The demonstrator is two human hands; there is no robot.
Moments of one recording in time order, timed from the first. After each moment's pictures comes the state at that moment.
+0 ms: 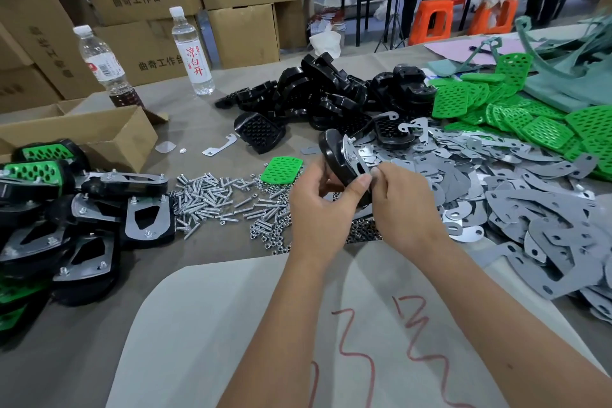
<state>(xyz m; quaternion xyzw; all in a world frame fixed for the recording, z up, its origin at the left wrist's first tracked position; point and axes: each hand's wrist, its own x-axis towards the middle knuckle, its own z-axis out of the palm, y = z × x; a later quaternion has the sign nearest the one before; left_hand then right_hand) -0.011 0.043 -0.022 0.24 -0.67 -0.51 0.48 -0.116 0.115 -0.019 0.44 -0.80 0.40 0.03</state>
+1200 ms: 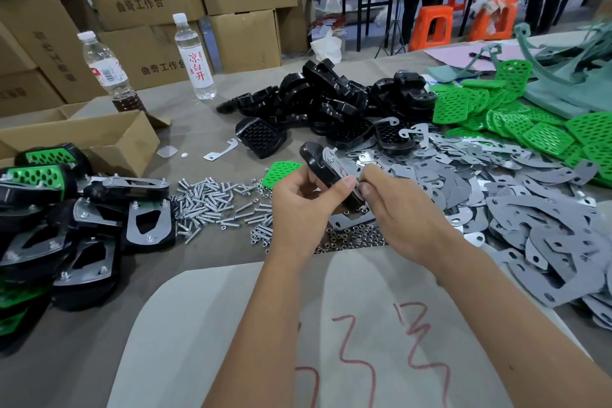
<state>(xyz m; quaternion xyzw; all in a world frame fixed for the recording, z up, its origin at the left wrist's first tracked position) 0.003 0.022 -0.021 0.26 -0.59 -0.62 0.45 -0.122 0.130 -0.011 0.59 -0.73 0.35 -0.01</state>
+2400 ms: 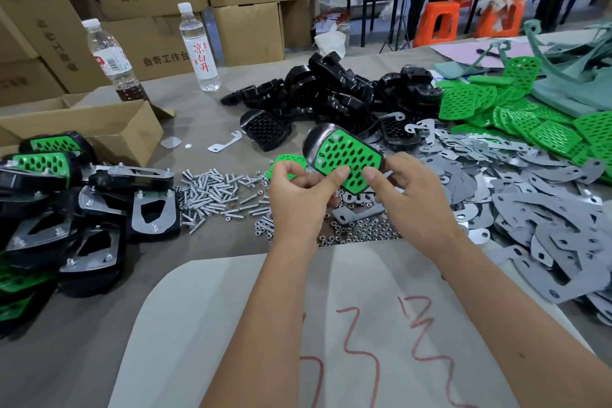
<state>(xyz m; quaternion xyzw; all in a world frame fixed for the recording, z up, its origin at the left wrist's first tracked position) 0.001 0.015 -0.026 0.34 -0.53 -0.62 0.46 -0.123 0.122 -0.014 0.47 -0.70 0.53 -0.06</state>
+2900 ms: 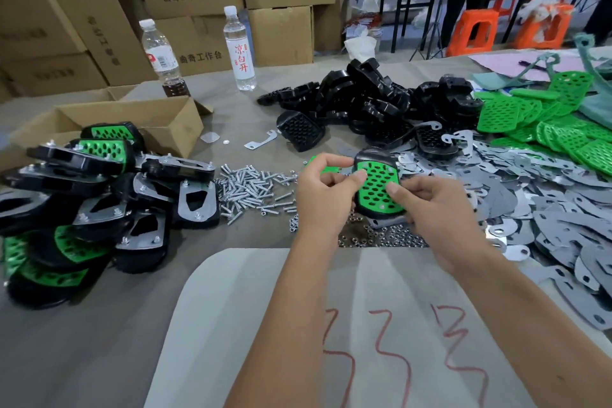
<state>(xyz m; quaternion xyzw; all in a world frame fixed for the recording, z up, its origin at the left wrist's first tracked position) 0.016 0.008 -0.011 0.37 -0.57 -0.59 0.44 -0.107 0.109 -0.020 0.33 -0.67 0.62 -0.23</state>
